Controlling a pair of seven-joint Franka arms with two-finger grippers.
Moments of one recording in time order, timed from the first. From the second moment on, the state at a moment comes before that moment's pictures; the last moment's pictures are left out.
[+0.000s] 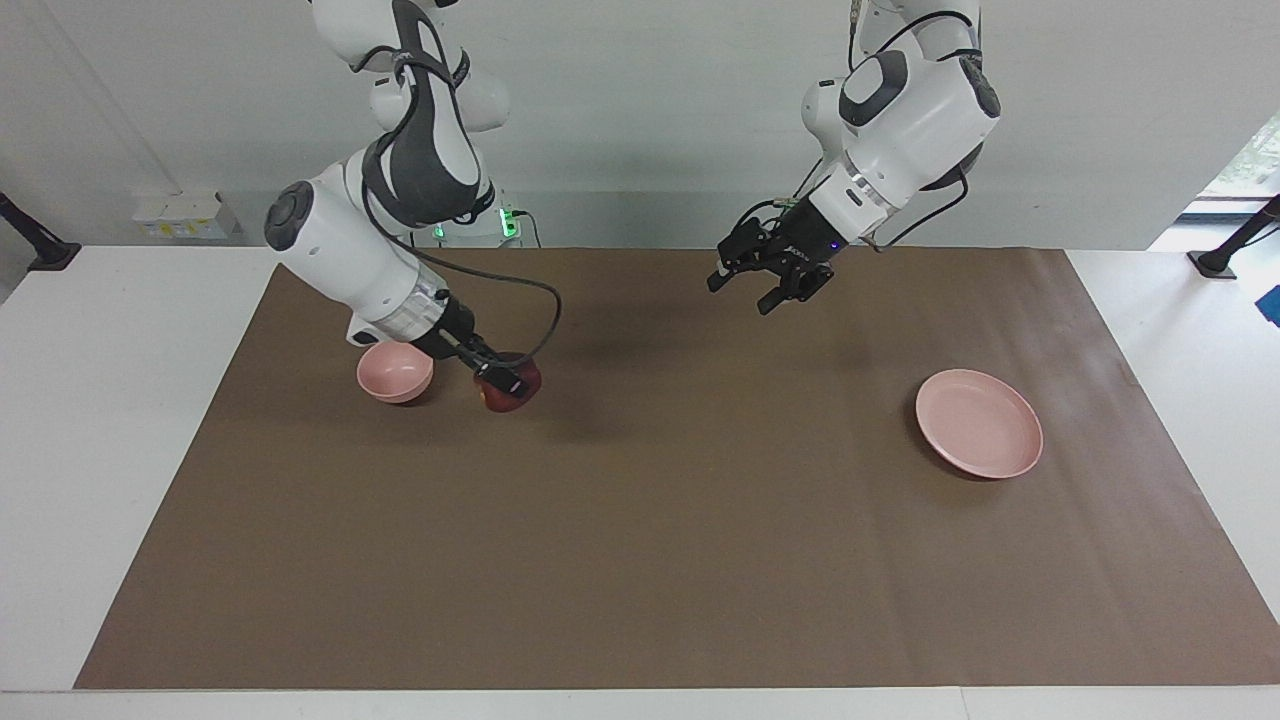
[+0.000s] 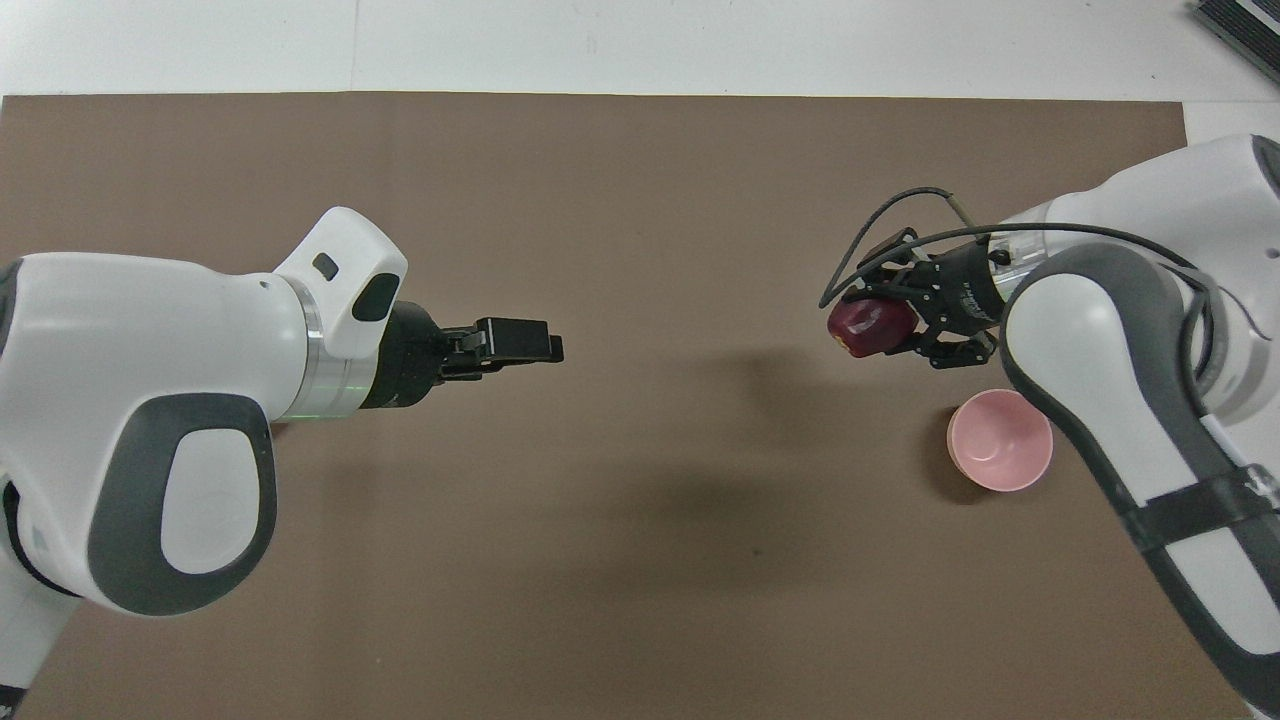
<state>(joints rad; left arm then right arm) -0.12 -0.07 -0.28 -1.94 -0.57 2.09 -0.20 0.04 0.19 0.03 -1.79 0.40 1.94 0.69</state>
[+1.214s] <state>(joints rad) 0.17 -0.13 -0.18 -1.73 -0.14 1.58 0.11 -0.14 0.07 0.03 -2.20 0.10 2.05 0.41</state>
